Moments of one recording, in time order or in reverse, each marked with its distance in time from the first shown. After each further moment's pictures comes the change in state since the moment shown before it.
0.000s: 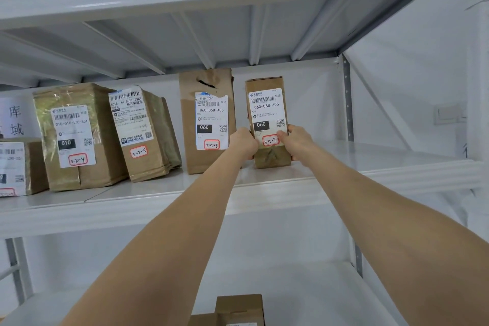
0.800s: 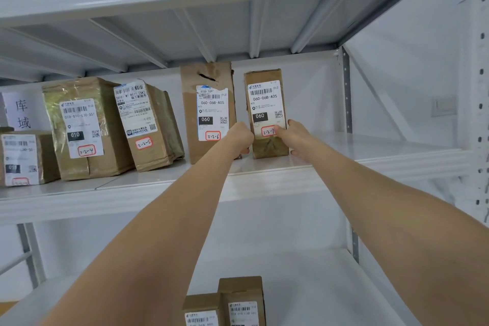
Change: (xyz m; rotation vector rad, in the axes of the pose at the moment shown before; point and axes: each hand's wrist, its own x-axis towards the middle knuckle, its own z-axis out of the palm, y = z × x) left_hand -0.019 0.002 -0.015 -0.057 -0.051 -0.066; right_hand -0.018 -0.010 -0.004 0.039 -0.051 0.104
